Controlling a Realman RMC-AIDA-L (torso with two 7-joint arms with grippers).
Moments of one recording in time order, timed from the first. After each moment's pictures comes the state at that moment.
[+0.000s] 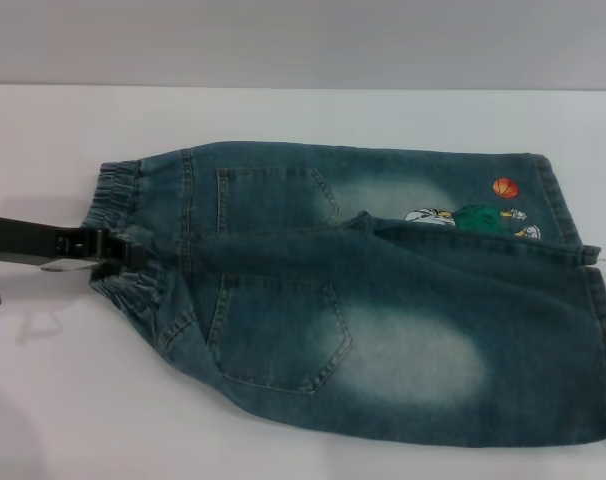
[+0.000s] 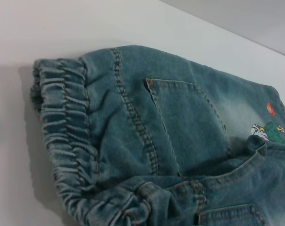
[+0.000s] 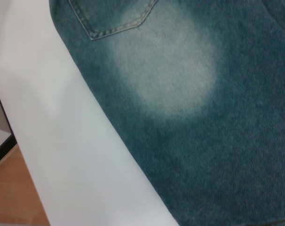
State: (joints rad) left arm -0.64 -1.94 0.67 0.65 2.35 1.49 -2.31; right arm 0.60 1.91 -0.68 -0.75 -2.70 -1.82 1.75
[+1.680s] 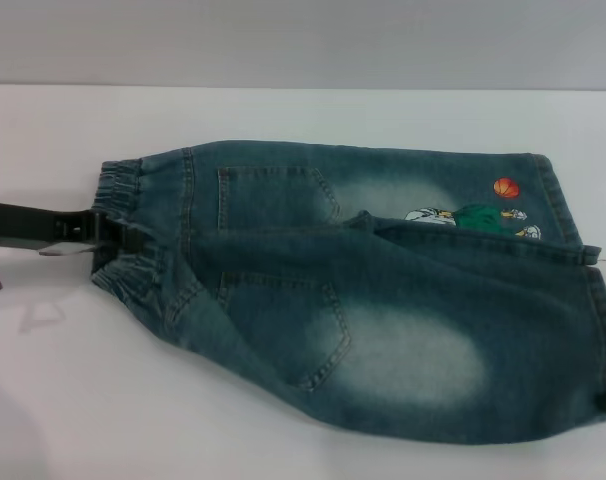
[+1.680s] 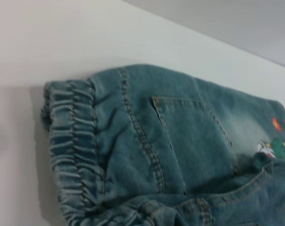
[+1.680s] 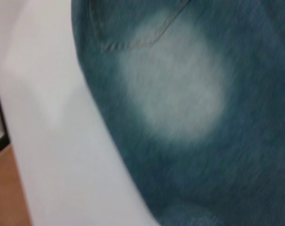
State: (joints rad) left arm -0.65 -1.94 0.65 0.65 2.35 1.44 -2.31; right arm 0.61 1.94 -0.67 -0.78 -2.69 -1.80 1.68
